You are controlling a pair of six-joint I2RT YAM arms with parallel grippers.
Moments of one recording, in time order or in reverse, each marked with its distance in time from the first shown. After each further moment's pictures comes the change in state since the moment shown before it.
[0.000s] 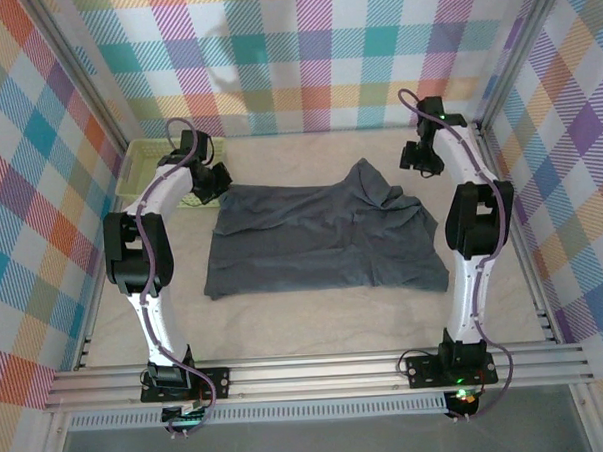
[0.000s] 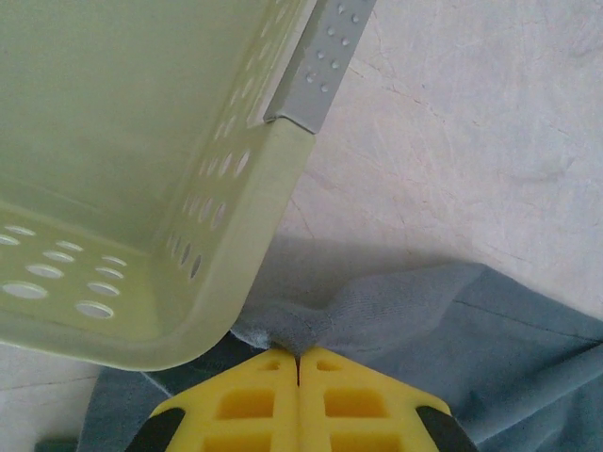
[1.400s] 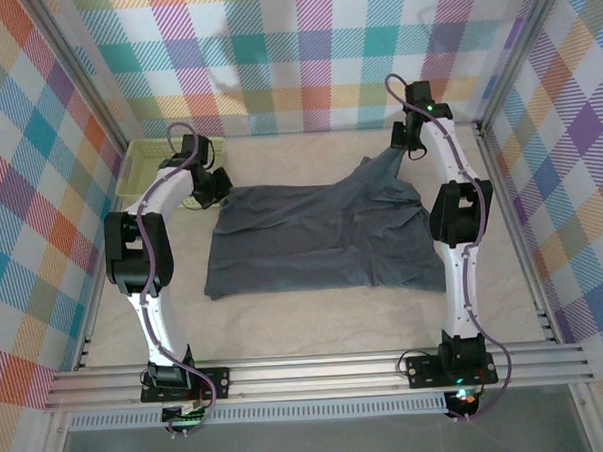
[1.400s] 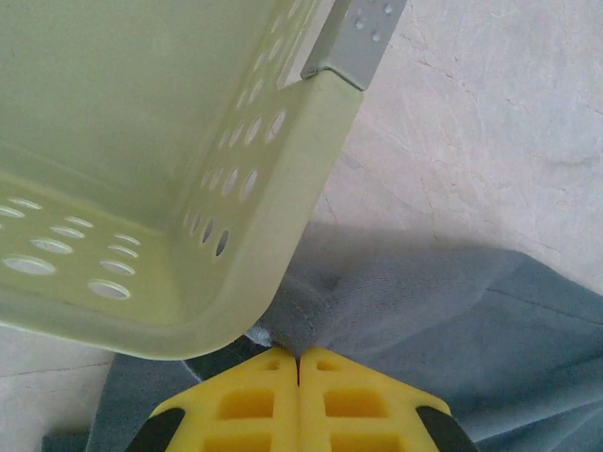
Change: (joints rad) left arm 0.010 0.000 -0.035 0.002 0.002 0.000; right arm 0.026 0.250 0.407 0.047 0.019 -0.099
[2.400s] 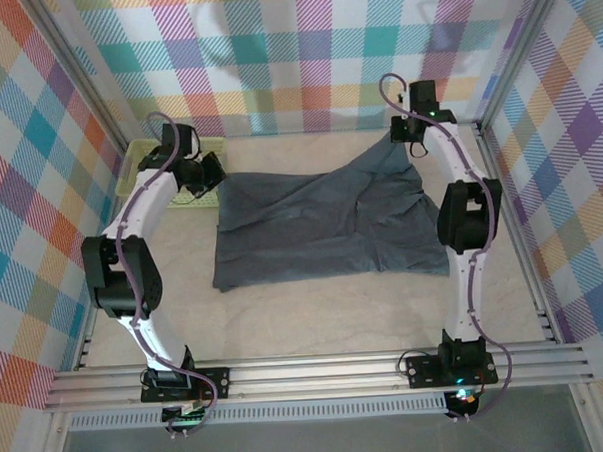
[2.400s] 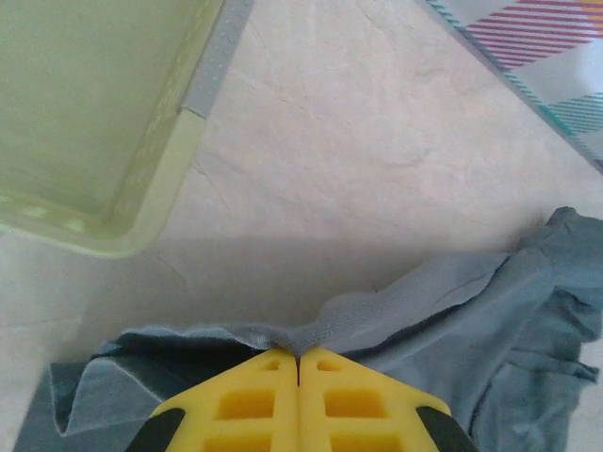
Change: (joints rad) left arm 0.020 -0.216 -0.042 0.000 0.112 -0.015; right arm 0.000 -0.194 -0.299 0.312 -0.074 -0.140
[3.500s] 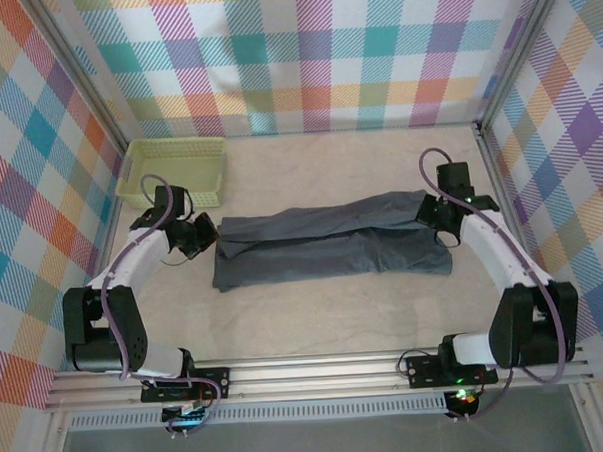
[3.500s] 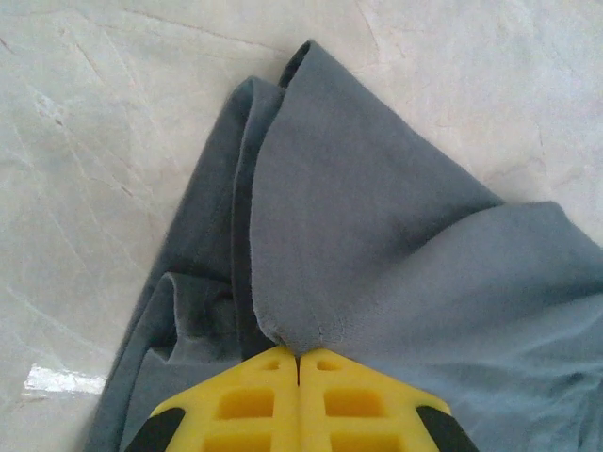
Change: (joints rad) left arm 0.049 -0.347 -0.602 0.109 0.017 -0.015; right arm -0.008 -0.962 -1.154 0.001 0.093 0.422
